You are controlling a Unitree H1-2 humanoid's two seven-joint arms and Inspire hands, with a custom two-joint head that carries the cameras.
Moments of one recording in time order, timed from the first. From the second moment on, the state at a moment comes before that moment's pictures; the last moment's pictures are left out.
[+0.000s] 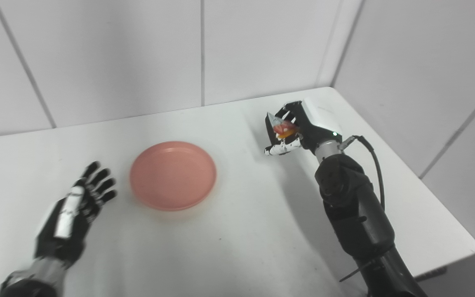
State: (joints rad) left arm -0.29 0.12 -0.07 0.14 -0.27 0.16 -0.27; right arm -0.47 -0.36 0.04 -0.17 -0.89 0.47 0.31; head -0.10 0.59
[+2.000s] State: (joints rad) left arm -0.32 0.01 -0.12 0.10 -0.15 0.25 -0.16; right arm -0.63 -0.24 0.47 0.09 -0.87 0.40 0.39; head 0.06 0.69
